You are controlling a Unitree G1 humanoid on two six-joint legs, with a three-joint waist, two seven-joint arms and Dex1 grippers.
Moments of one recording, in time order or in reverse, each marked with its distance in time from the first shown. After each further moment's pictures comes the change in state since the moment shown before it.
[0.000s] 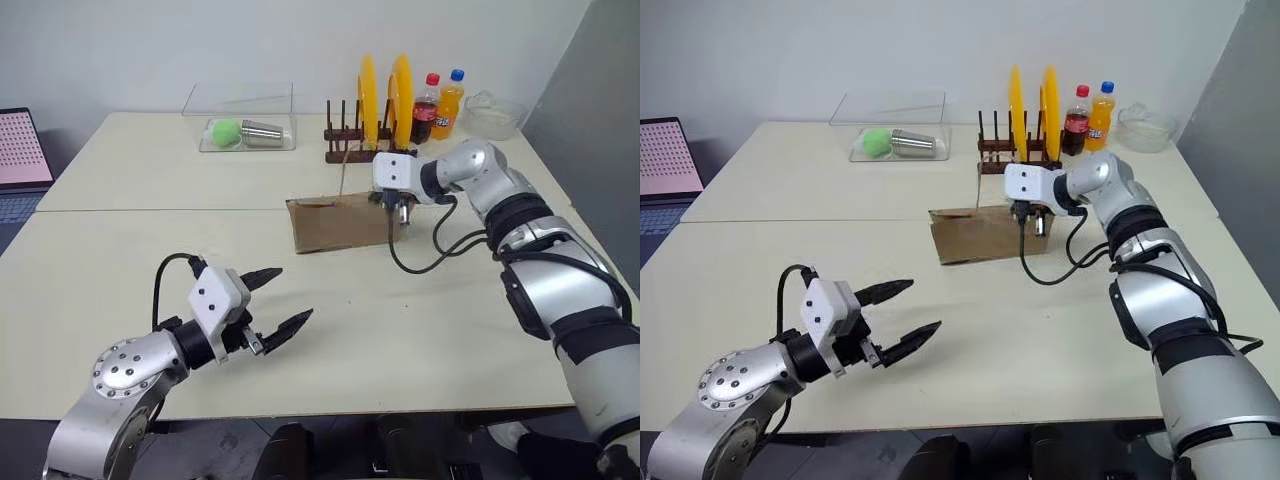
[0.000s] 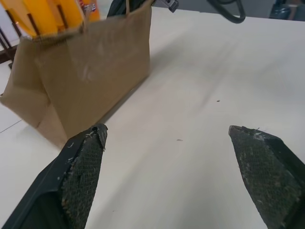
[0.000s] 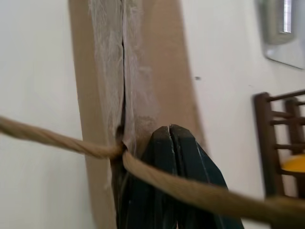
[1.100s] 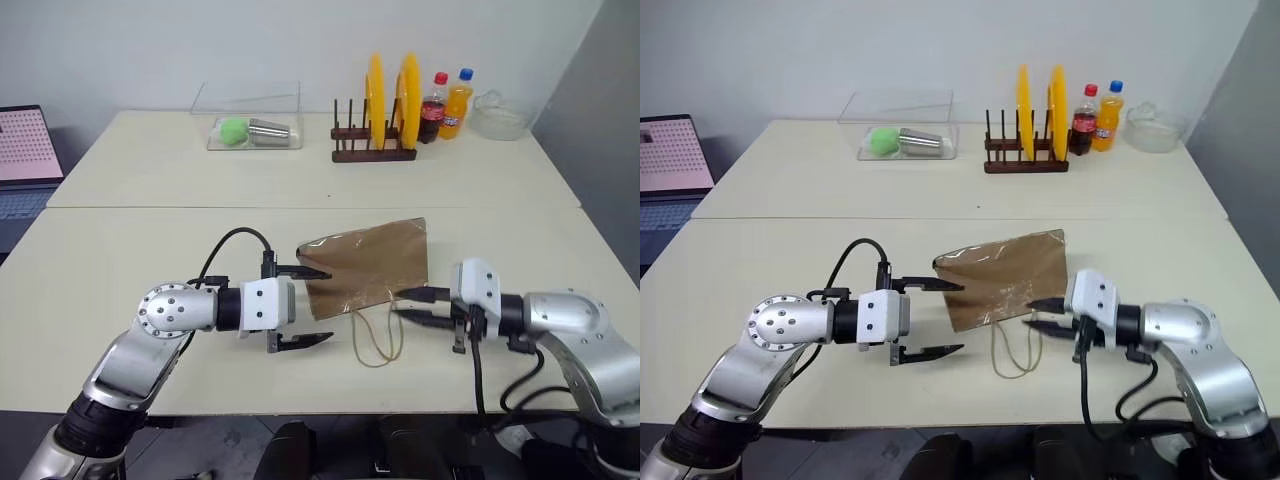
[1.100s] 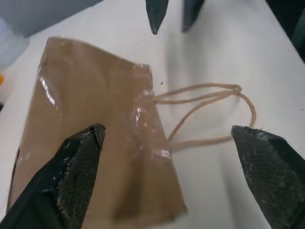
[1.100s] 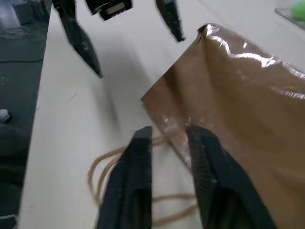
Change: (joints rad) left arm -0.405 0.132 -0.347 0.398 0.272 -0.492 -0.339; right arm 1.322 -0.280 -0.391 -1.960 0.600 1.001 -0.196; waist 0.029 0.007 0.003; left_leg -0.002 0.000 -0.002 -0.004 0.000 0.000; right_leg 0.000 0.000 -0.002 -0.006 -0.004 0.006
